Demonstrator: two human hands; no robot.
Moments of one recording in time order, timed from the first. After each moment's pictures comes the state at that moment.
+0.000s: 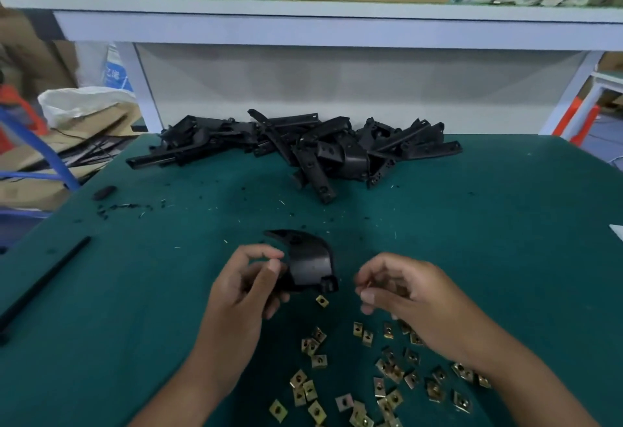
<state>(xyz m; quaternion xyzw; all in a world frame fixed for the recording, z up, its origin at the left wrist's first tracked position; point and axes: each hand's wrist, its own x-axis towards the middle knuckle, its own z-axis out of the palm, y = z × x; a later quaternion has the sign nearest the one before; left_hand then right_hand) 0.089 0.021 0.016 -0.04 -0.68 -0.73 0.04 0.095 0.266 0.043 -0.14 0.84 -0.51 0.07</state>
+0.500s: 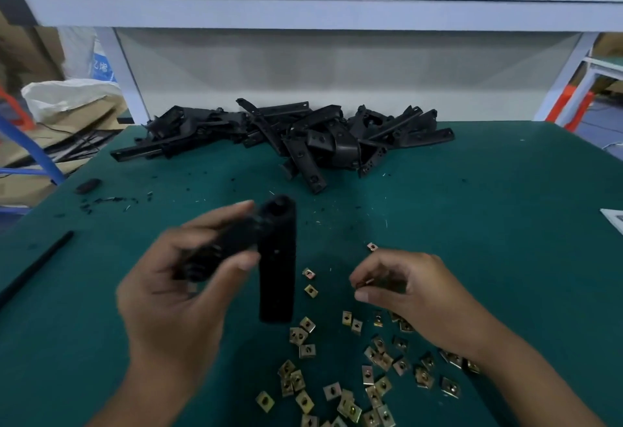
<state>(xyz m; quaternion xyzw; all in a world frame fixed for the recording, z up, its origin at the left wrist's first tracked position) 0.092 0.008 0.037 -0.21 -0.68 -0.59 0.38 0.099 0.271 0.038 -0.12 0.87 -0.48 0.04</state>
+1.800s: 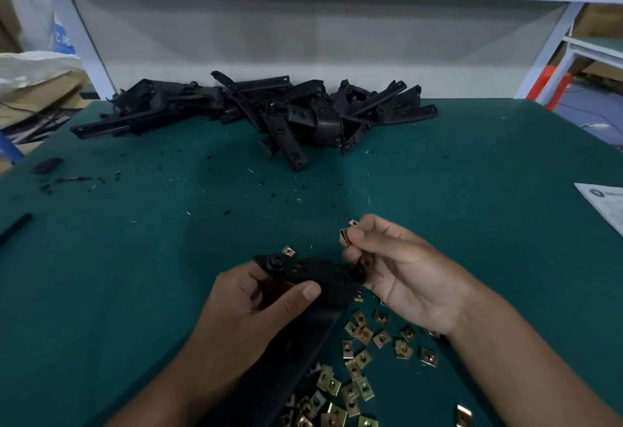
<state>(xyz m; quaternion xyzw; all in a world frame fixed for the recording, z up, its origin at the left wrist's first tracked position) 0.118 0.051 0.018 -0.15 -0.68 -0.72 -0.05 0.097 0.261 0.043 0.02 0.50 -0.84 0.19</state>
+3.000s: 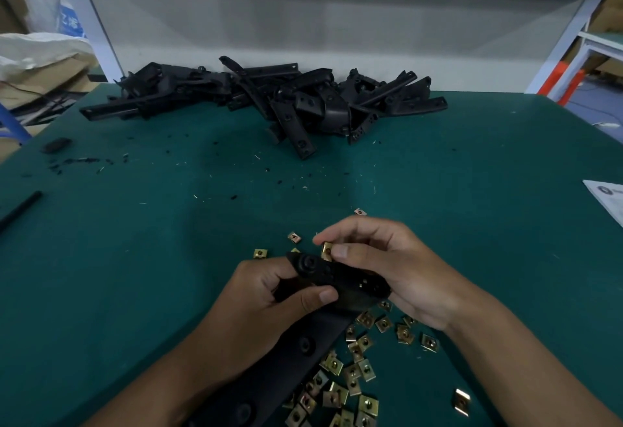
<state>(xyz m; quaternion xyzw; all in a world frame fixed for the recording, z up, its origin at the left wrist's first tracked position) 0.114 0.048 0.000 -0.23 -0.72 -0.65 -0.08 0.108 0.249 0.045 -0.11 0.69 -0.70 0.16</state>
